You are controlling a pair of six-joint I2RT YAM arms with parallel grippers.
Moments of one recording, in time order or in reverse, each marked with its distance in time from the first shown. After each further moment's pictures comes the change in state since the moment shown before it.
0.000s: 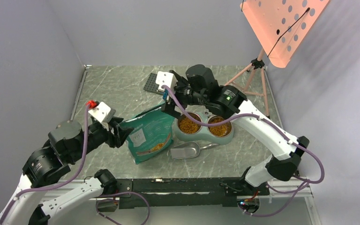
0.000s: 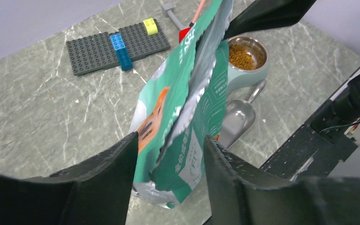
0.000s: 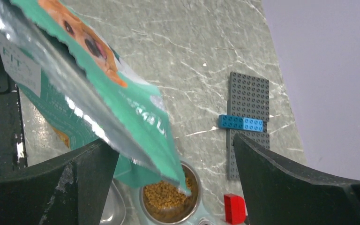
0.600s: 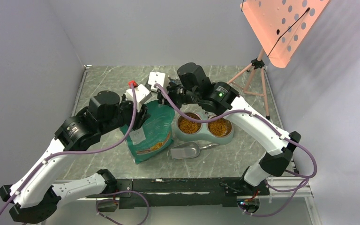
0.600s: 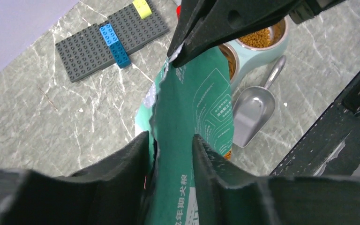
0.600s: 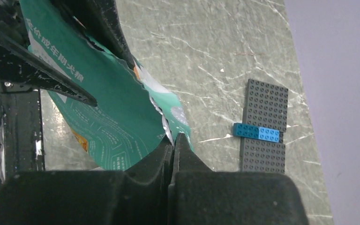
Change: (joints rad) left arm 0.003 0.383 0.186 0.000 0.066 0.141; right arm 0.032 0.108 0.121 -0.063 -0.041 0.012
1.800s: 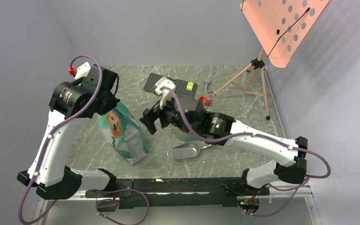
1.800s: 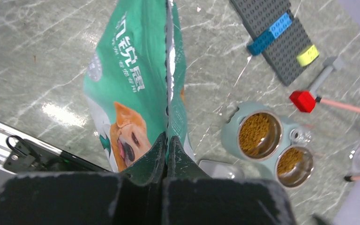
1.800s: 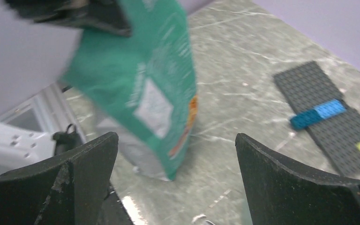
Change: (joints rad) left arm 0.249 0.342 0.562 -0.744 -0.484 -1.089; right arm 0.236 -0.182 -0.338 0.432 0.539 0.642
